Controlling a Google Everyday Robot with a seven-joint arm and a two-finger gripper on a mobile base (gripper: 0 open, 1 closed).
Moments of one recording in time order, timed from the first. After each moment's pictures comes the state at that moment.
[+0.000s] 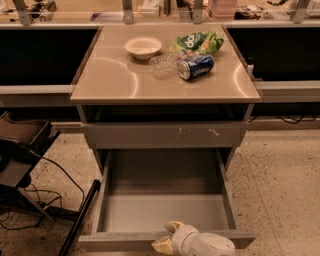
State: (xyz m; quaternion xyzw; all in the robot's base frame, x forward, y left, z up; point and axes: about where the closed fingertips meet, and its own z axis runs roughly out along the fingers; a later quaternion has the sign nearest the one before) arm 0.417 -0.033 0.429 -0.32 0.86 0.12 0.38
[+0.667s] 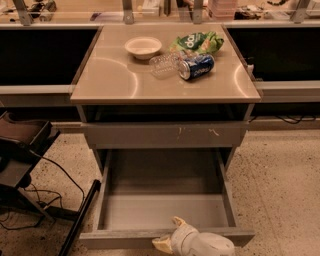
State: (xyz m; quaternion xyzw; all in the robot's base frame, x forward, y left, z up) arm 0.417 -0.033 0.429 -0.32 0.86 0.12 0.38
